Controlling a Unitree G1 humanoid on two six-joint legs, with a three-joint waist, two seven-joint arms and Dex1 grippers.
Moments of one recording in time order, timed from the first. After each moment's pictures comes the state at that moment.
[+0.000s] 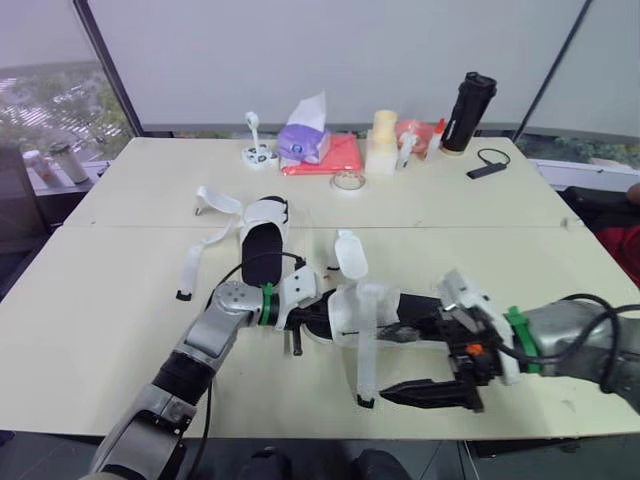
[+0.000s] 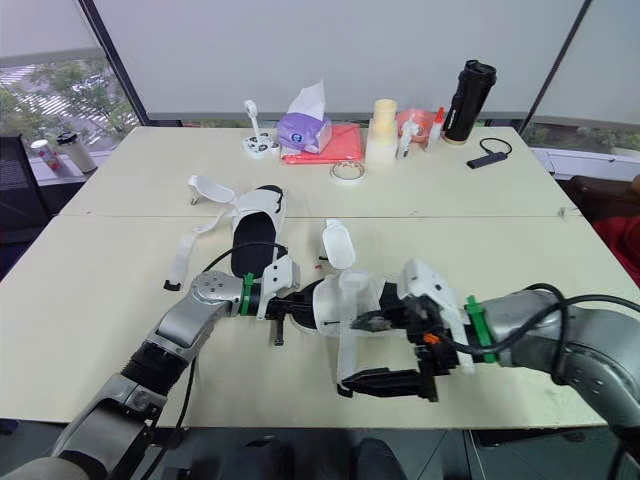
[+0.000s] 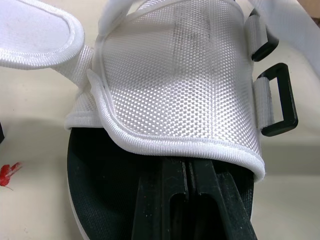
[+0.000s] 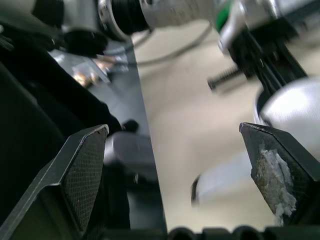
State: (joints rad) left arm -0.56 0.36 -0.33 0.23 -0.14 0.19 -1.11; right arm -0.17 -1.13 -0.12 -0.66 1.15 0.94 0.86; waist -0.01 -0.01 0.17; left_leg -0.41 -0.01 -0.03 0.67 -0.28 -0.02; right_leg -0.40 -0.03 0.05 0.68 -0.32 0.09
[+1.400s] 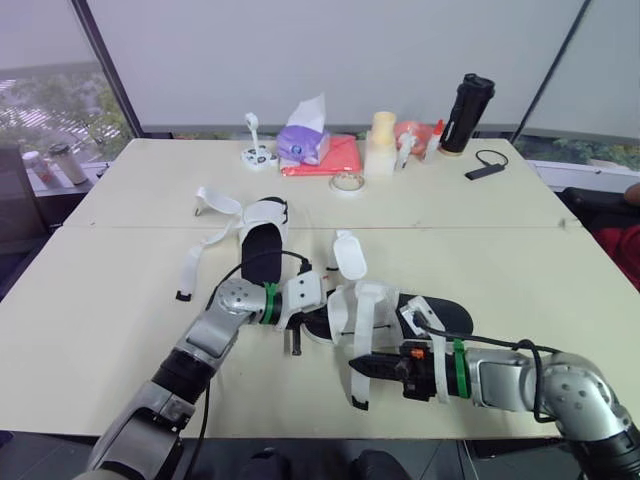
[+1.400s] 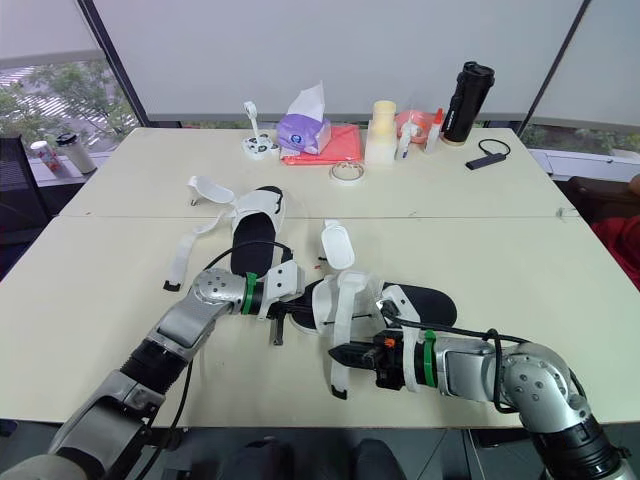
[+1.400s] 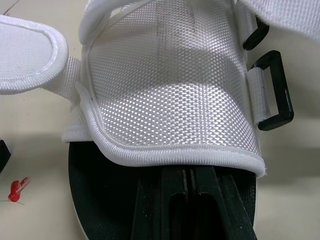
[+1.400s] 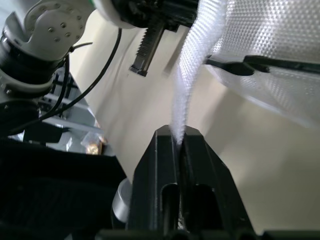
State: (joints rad) left arm -0.56 0.39 -0.37 0.22 -0.07 0.09 -1.10; right arm -0.21 -0.76 0.02 -0.44 1.46 1.13 0.27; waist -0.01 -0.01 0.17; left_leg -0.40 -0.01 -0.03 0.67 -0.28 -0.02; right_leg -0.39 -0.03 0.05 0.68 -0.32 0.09
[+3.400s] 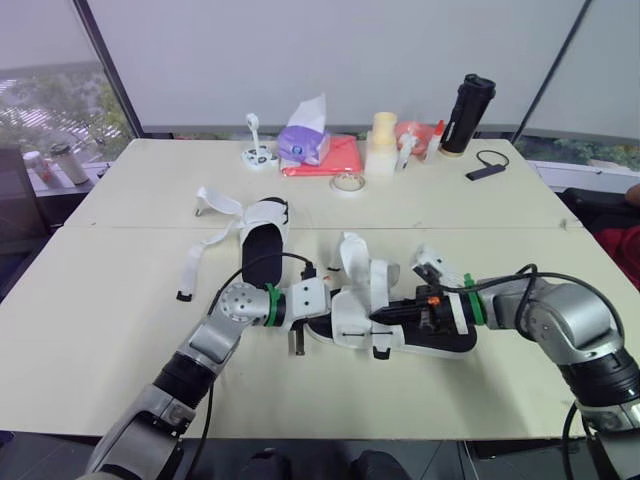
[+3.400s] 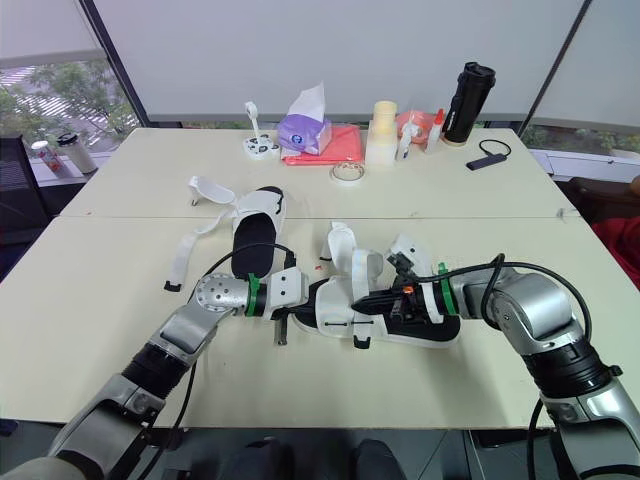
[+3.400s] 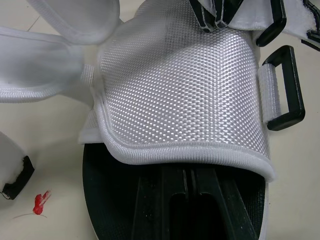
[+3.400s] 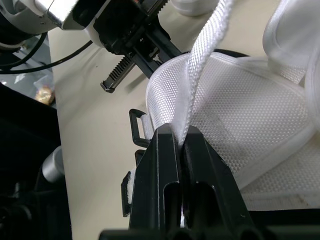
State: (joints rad) left arm -0.55 0.38 -0.39 0.22 -0.01 -0.01 -1.03; right arm -0.50 -0.81 0.16 -0.20 0.69 1.00 0.99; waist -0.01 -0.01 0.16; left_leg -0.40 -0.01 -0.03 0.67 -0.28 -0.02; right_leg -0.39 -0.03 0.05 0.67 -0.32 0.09
